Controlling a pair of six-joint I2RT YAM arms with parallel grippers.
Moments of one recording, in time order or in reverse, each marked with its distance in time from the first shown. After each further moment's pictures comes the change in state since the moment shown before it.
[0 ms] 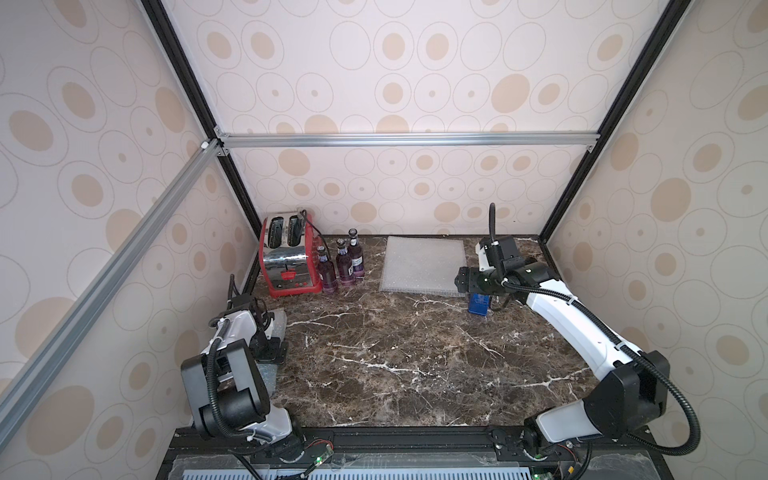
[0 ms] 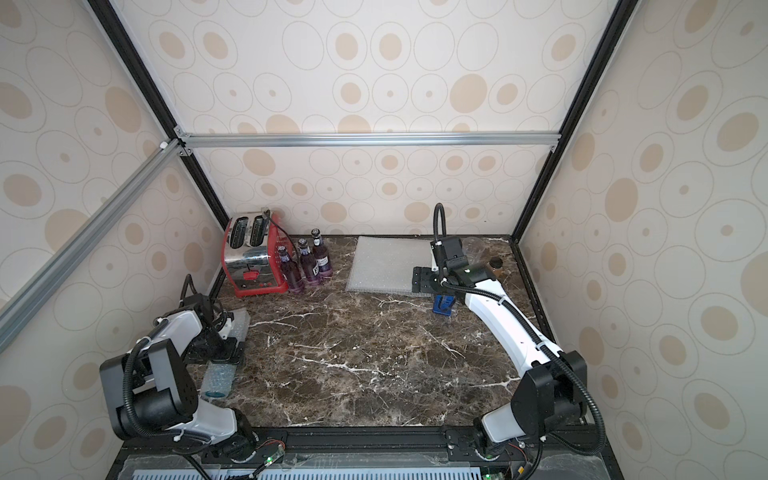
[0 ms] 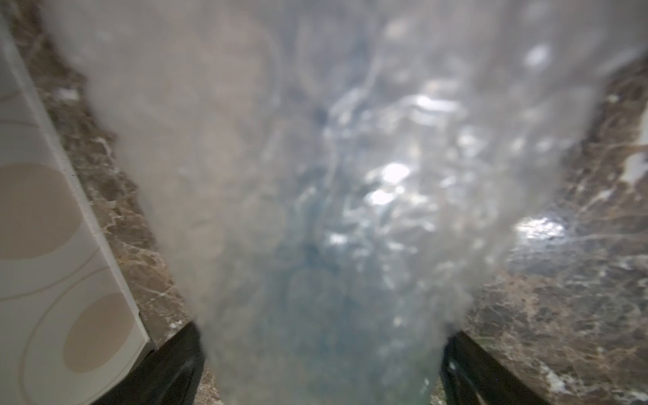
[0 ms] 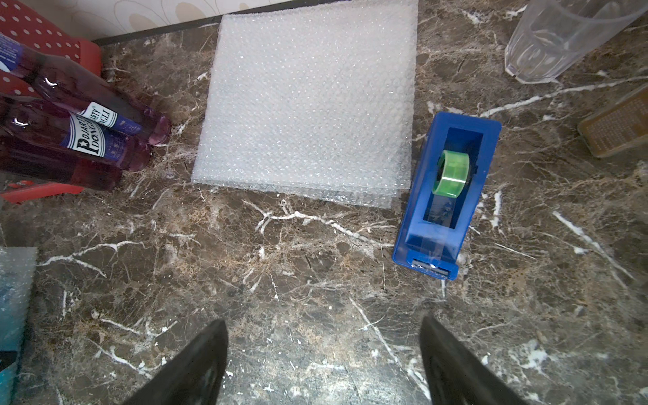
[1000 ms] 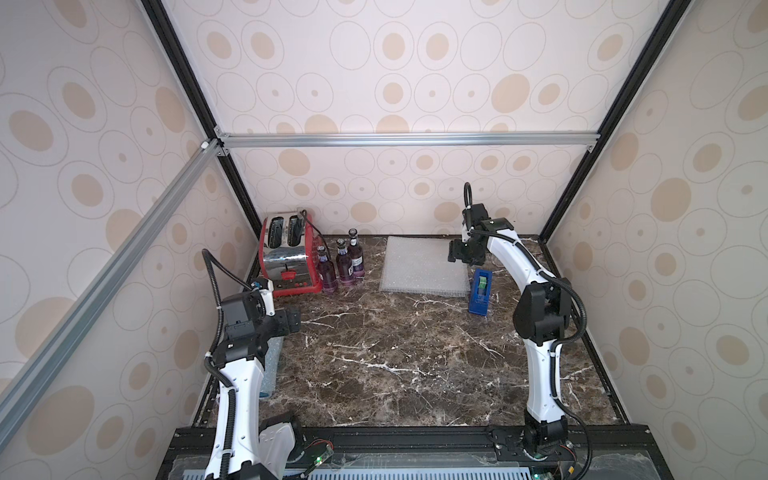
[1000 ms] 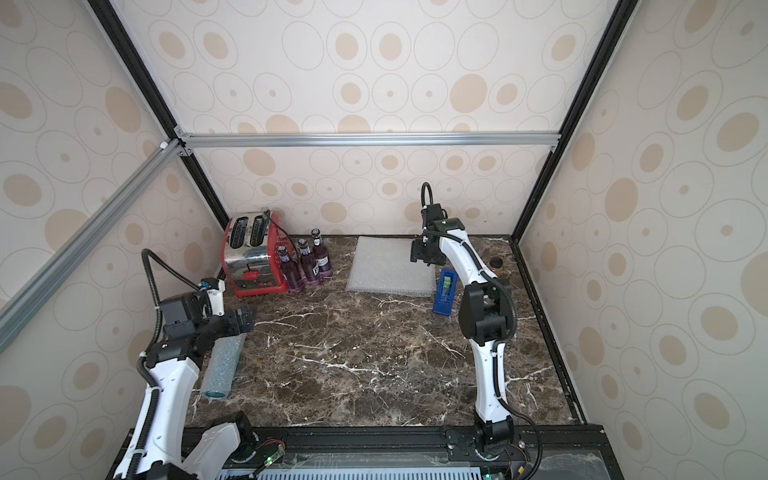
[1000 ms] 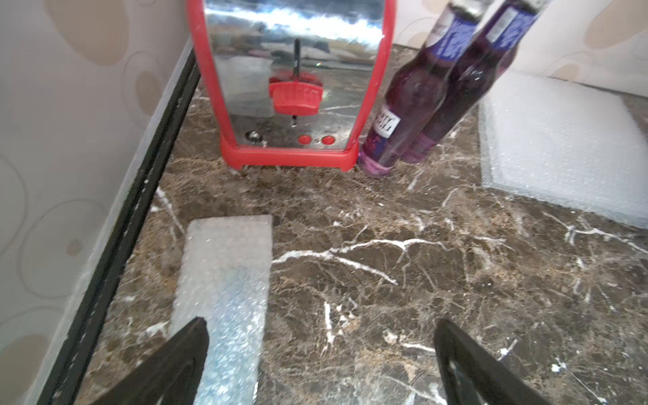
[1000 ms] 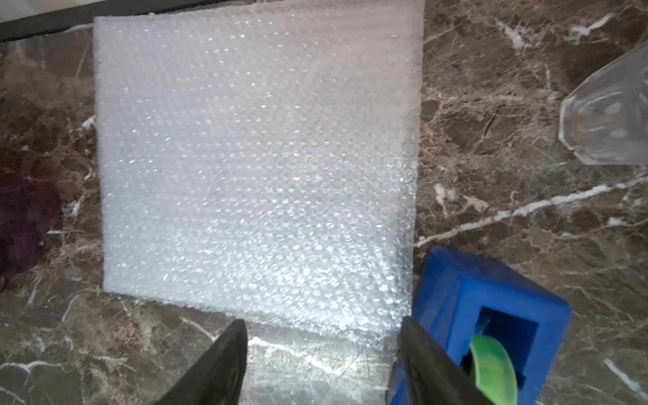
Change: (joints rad) left arm -0.156 -0.573 -0.151 0.396 0.386 -0.365; right arm -0.142 0.809 0.855 -0.277 -0.069 -0.068
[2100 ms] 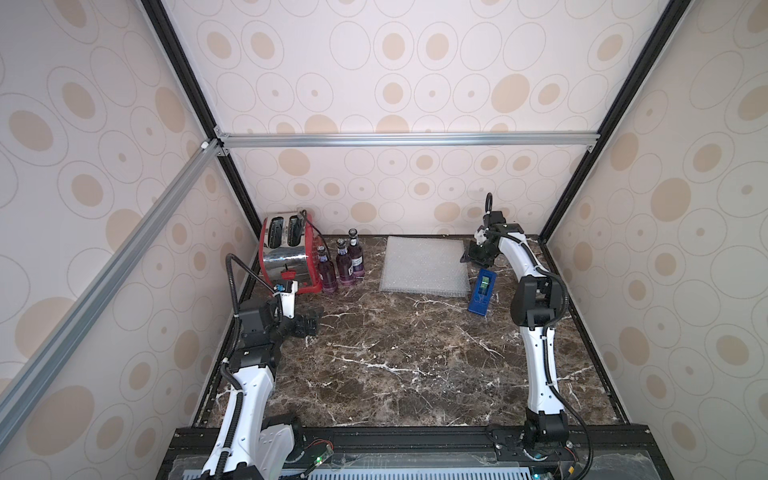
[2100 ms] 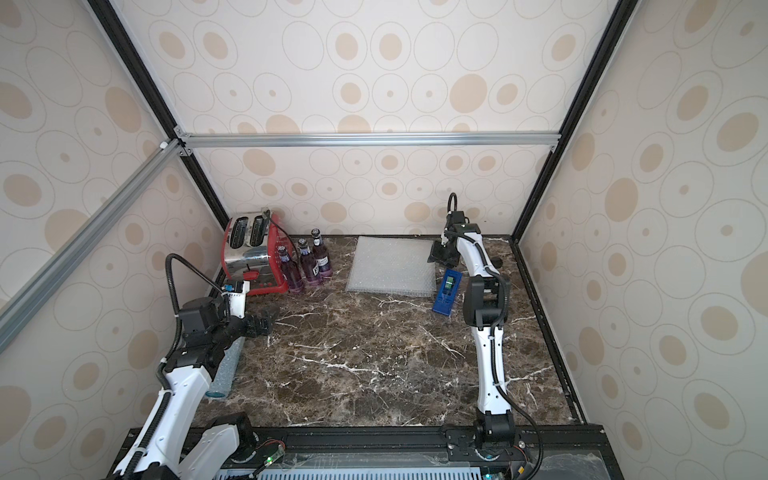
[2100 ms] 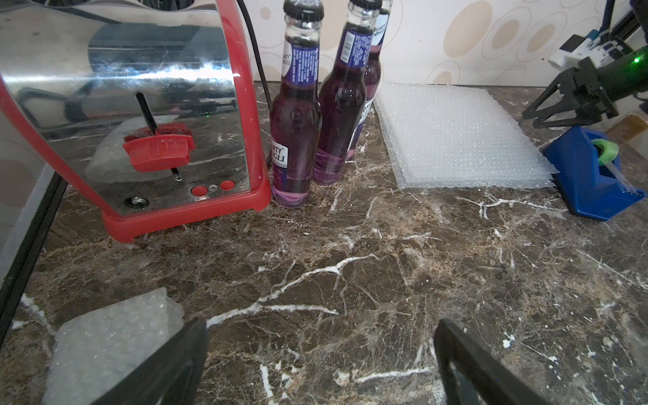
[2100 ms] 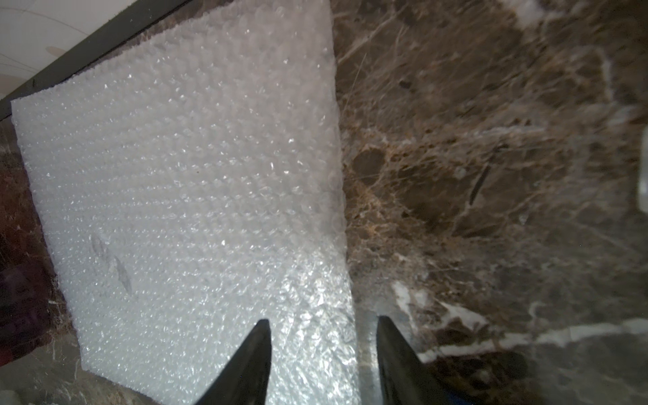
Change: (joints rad) left arm -0.071 -0.002 -0.139 0.233 0.174 0.059; right arm -0.163 0.304 0.256 0.000 -0.243 0.014
